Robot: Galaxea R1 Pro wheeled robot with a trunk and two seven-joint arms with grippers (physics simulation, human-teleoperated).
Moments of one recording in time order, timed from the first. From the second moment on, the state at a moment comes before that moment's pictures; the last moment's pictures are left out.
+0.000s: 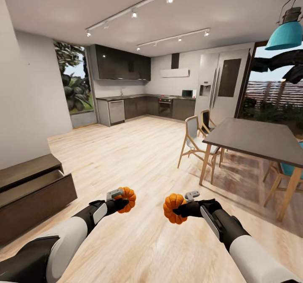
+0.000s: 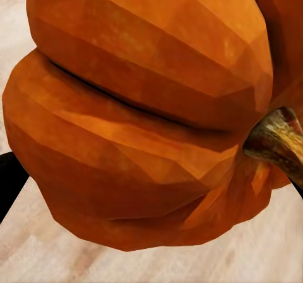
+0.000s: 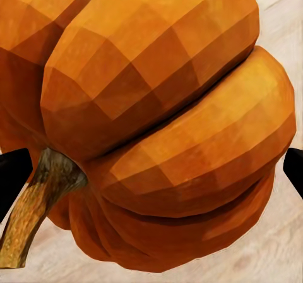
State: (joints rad) left arm -0.90 -0.04 0.12 -0.12 0.20 0.25 -0.12; right arm -0.68 -0.06 0.27 -0.71 -0.11 0.59 0.31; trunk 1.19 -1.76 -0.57
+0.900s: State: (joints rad) left arm -0.90 -0.04 0.12 -0.11 0.20 0.25 -0.11; right arm -0.68 -0.06 0.27 -0.70 -0.11 0.59 0.31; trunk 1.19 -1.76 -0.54
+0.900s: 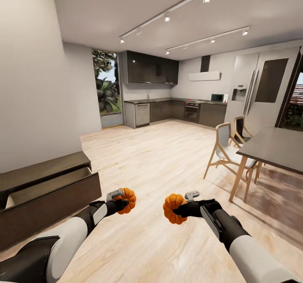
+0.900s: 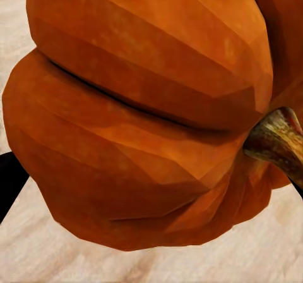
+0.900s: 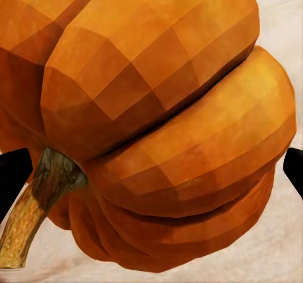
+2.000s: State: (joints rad) left arm -0.90 -0.04 0.12 -0.11 0.20 0.25 -0.11; right arm -0.68 -0.06 0.30 -0.70 -0.11 0.59 0.31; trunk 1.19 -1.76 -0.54
